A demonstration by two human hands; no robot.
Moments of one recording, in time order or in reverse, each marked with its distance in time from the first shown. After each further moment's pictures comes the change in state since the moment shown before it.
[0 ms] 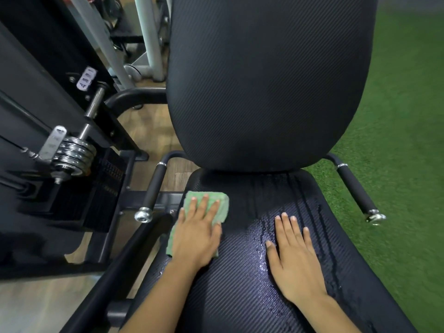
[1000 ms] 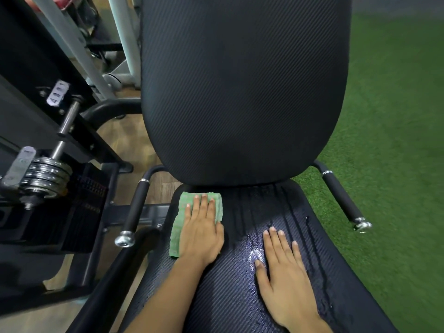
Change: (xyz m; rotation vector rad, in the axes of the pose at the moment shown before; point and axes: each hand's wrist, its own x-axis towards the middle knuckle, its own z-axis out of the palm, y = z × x) left_hand 0.055 0.029 0.005 0.026 0.037 0.051; right_hand 0.002 0.008 0.019 0.003 0.130 0.017
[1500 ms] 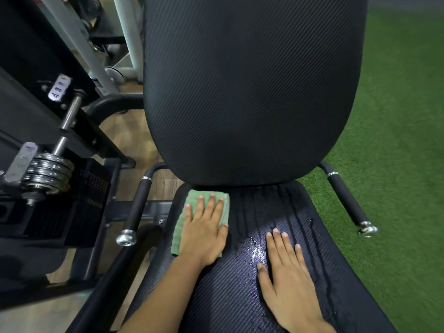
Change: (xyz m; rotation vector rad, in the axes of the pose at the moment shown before) left_hand 0.003 -0.006 0.002 0.011 -0.061 0.066; right_hand 0.005 0.000 -0.001 -0.049 0.026 -0.024
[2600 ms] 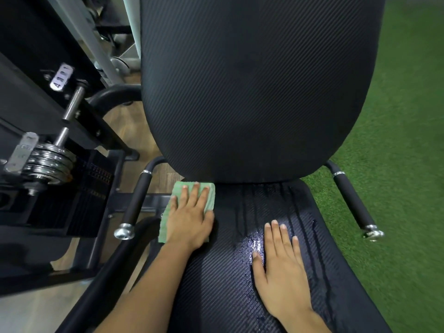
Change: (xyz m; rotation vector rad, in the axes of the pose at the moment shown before) left_hand 0.013 -0.023 -0.006 -0.030 0.020 -0.150; right_hand 0.017 -0.006 0.001 0.016 -0.027 0.037
